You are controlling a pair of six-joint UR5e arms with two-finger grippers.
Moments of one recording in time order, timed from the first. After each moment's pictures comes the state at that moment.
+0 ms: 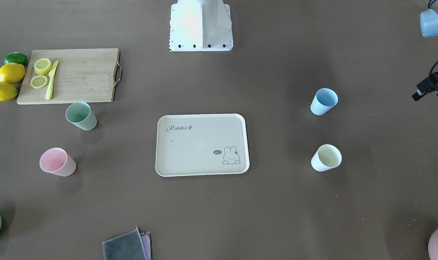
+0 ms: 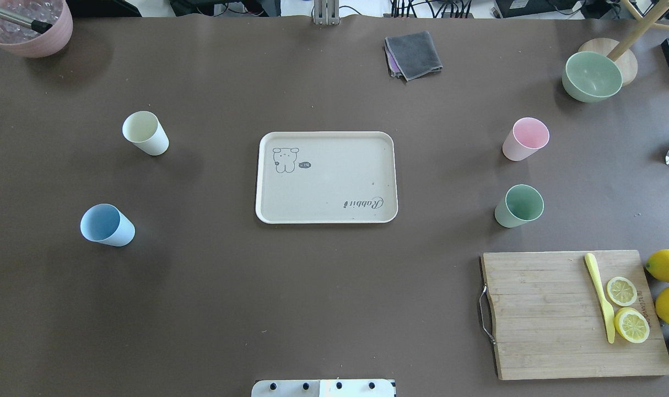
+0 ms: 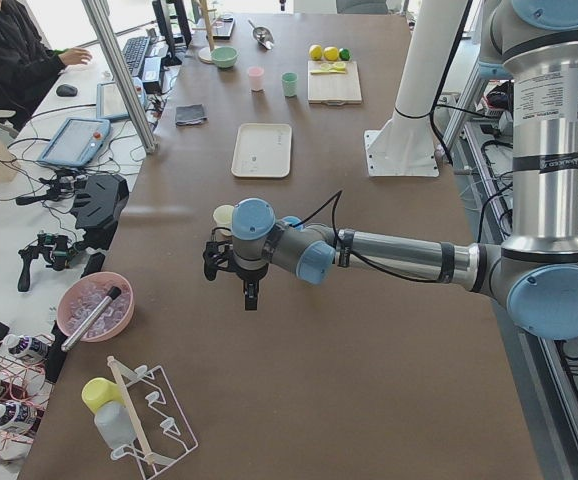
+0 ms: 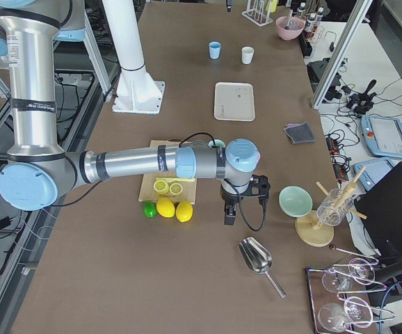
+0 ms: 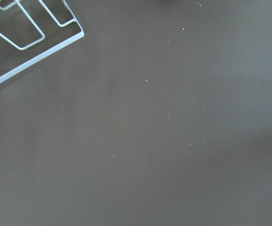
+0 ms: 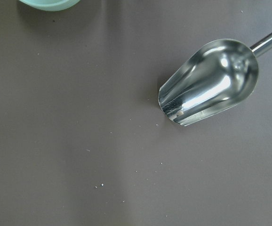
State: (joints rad) left arm -1.27 -1.46 -1.82 -1.89 -2.37 -0.65; right arm 1.52 -1.59 1.74 -1.70 2.35 0.09
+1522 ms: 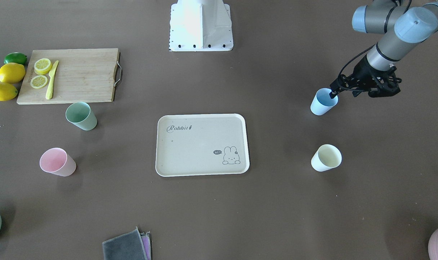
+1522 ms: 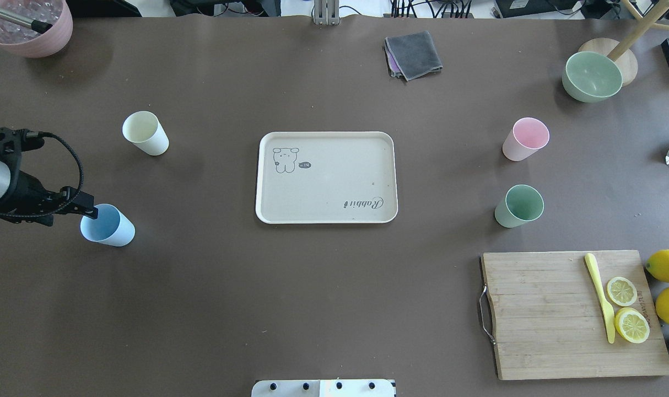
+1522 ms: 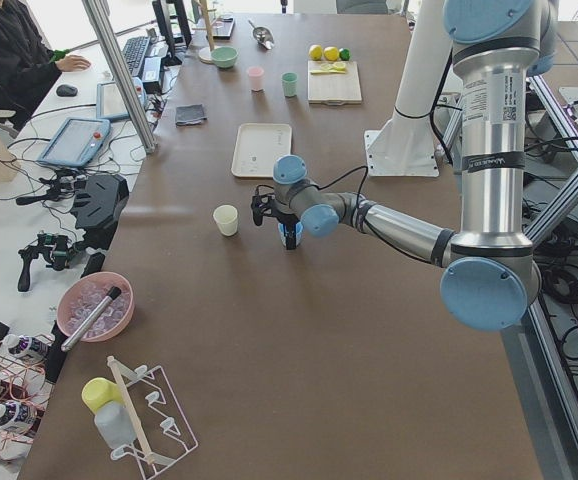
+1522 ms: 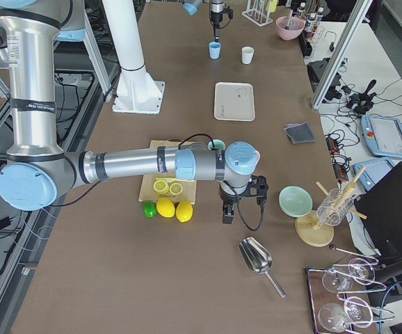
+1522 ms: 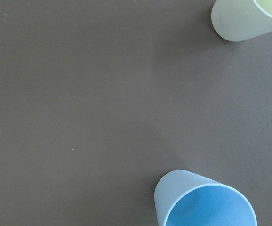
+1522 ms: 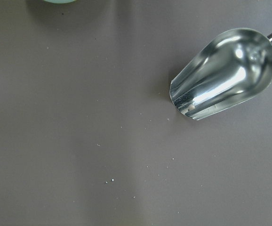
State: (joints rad) left arm -0.85 -1.53 -1.87 -2.04 -2.18 -1.09; right arm 1.51 -1.59 1.73 -1.69 2.39 0.10
